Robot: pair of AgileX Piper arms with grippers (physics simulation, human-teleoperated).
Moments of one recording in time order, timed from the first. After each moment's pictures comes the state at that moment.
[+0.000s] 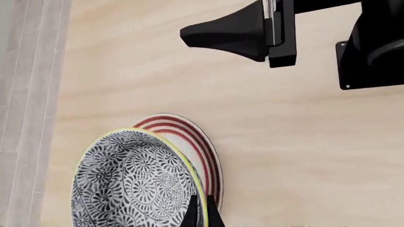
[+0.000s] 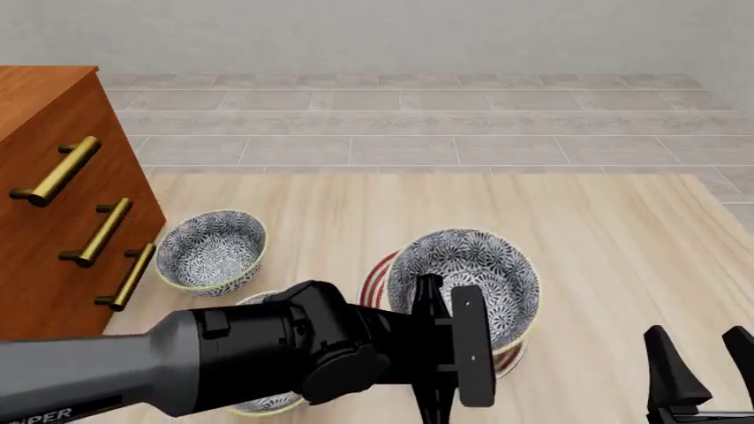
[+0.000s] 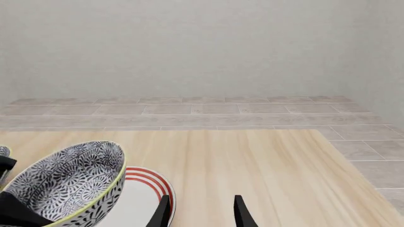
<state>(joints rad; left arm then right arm) -1.11 1.63 -1.09 0.31 0.62 0.00 0.00 -0.01 0.01 0.01</state>
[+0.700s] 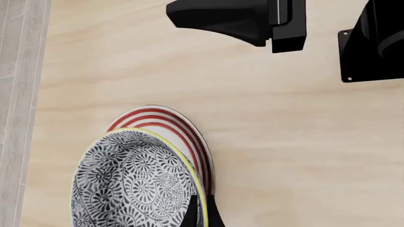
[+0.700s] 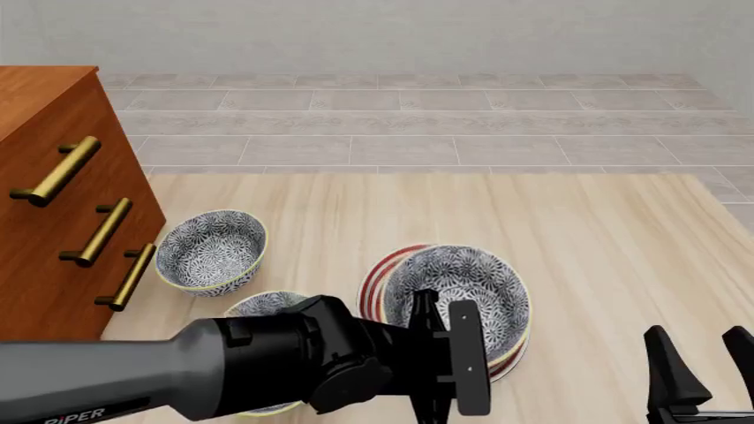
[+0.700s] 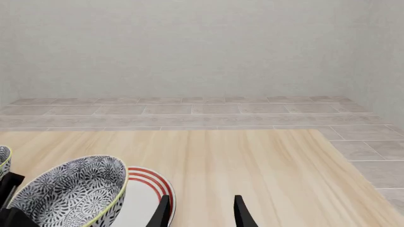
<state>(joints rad) -1.11 1.67 -1.06 0.27 0.60 0.00 0.00 -0.01 0.01 0.01</state>
